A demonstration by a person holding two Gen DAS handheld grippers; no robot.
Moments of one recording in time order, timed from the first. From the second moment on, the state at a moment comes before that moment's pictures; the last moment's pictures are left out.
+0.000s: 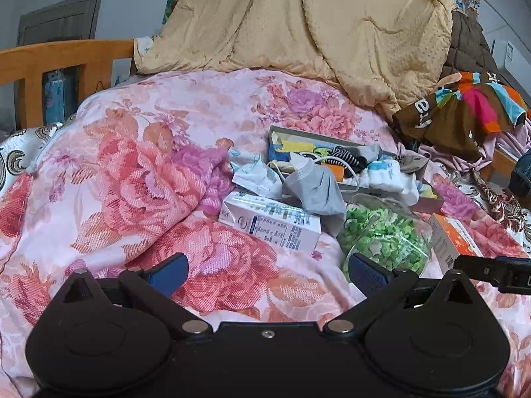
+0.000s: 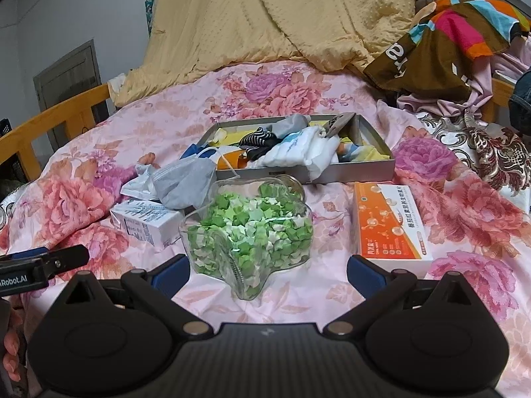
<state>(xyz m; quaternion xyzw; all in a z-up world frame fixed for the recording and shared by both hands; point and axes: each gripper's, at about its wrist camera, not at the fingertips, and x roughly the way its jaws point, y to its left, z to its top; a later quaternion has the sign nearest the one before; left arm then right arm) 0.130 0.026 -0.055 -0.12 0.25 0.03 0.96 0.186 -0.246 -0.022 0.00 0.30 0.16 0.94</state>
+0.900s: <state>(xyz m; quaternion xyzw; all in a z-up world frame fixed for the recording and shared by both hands) 0.177 0.073 -0.060 -0.13 0.25 0.01 0.96 0.204 -0.203 -0.033 -0.04 0.25 0.19 0.95</state>
